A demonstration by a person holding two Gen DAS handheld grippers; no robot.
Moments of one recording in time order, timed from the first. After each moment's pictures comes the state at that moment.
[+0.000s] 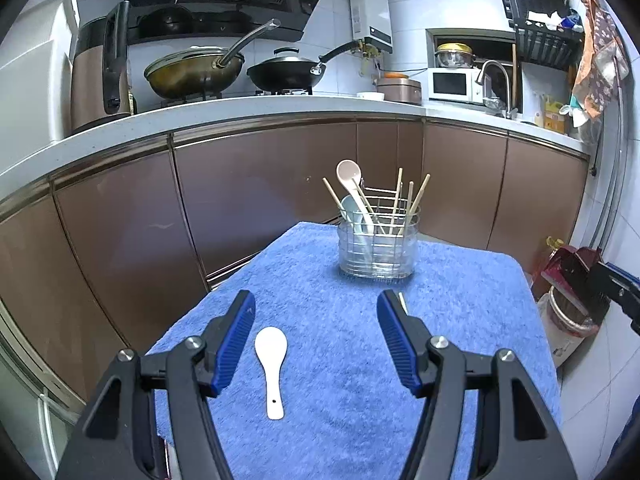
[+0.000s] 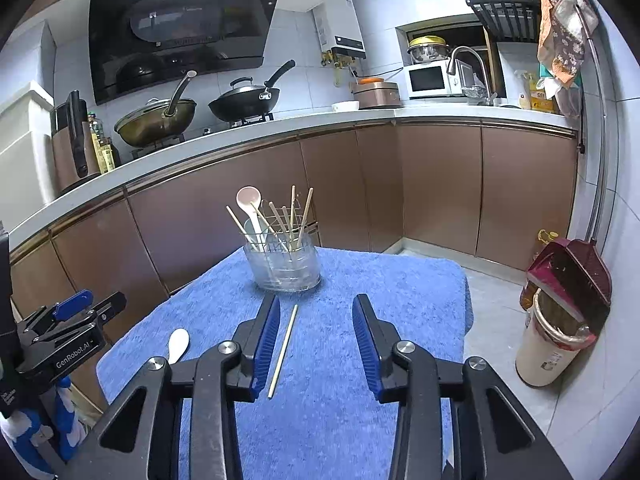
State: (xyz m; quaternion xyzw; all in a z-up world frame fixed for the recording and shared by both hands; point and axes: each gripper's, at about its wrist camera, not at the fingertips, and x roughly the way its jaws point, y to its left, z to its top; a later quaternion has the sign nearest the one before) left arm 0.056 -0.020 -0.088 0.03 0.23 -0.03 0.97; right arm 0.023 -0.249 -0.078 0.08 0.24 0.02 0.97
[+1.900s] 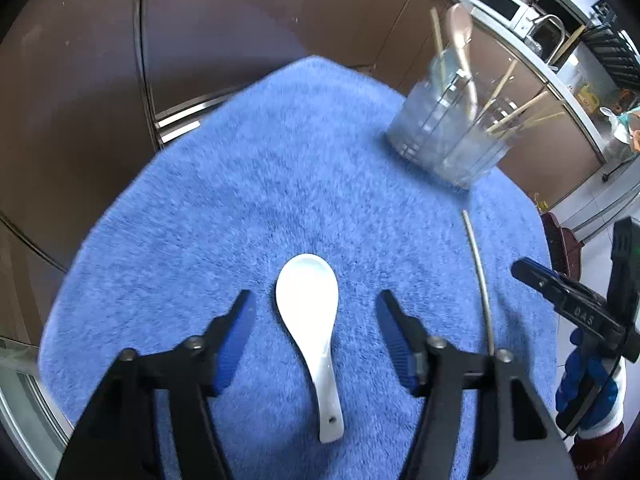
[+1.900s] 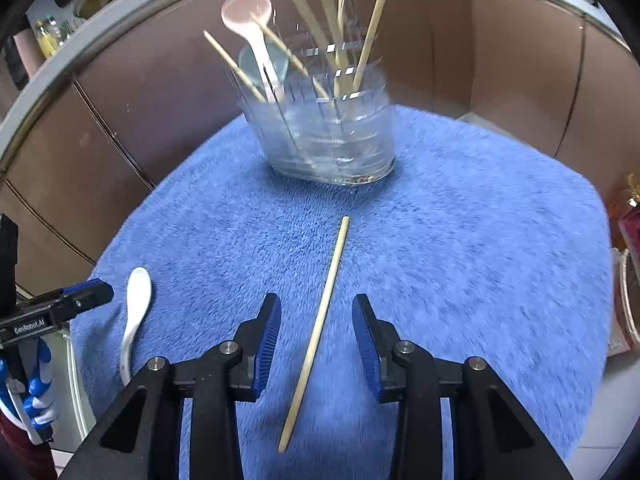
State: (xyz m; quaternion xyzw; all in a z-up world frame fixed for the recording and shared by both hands) left arm 0.242 0.085 -0.217 -0.10 0.52 -0.12 0.84; right arm 0.237 -0.205 -0.210 0.07 0.50 0.12 0.85
